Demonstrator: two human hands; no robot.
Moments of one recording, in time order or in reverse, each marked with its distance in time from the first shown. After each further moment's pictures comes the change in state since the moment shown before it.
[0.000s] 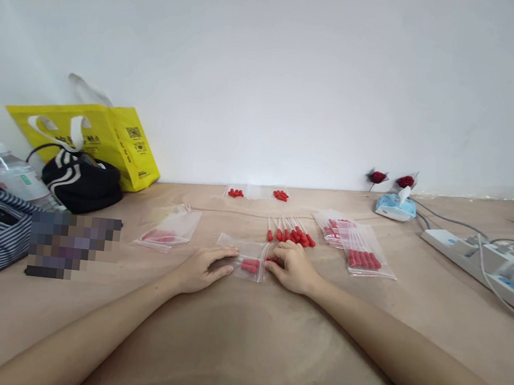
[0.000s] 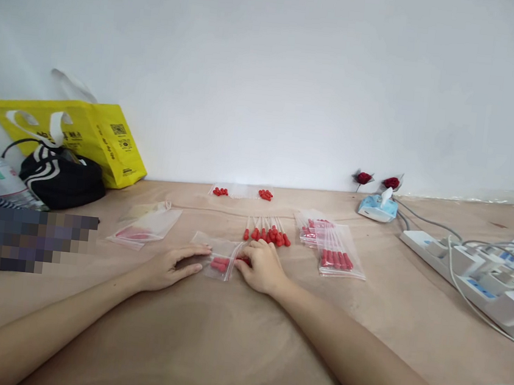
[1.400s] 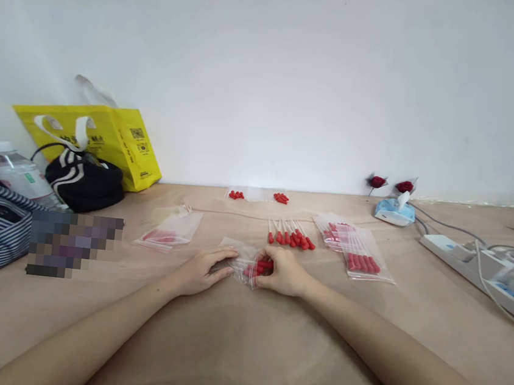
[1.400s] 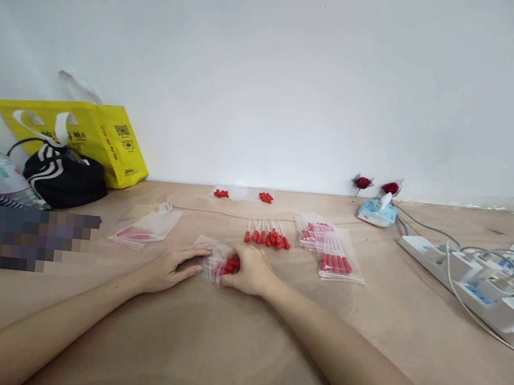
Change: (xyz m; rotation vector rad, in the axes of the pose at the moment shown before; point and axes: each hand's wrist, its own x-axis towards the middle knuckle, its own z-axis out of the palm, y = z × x) left_hand -0.001 -0.001 0.002 -0.027 0.008 -0.010; right_hand 0.010 -0.023 -0.002 0.179 -0.132 0.128
